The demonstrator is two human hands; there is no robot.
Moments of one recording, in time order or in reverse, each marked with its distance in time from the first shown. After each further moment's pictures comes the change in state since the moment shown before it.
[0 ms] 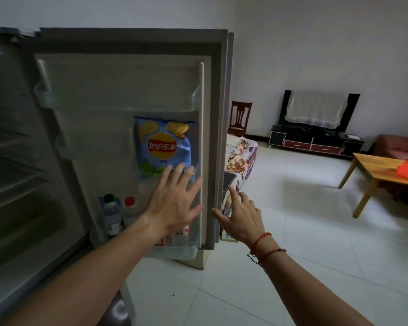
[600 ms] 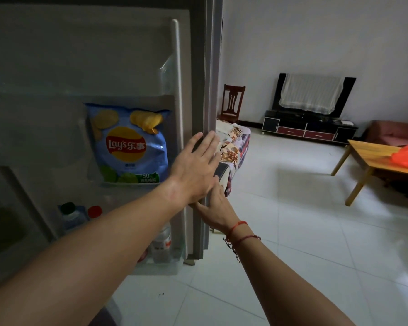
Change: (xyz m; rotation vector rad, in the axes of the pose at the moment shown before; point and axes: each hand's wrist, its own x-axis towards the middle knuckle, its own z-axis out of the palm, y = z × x) left_hand 0.155 0.024 0.052 0.297 -0.066 0.158; right_hand 0.120 0.020 0.053 0.432 -0.109 -0.007
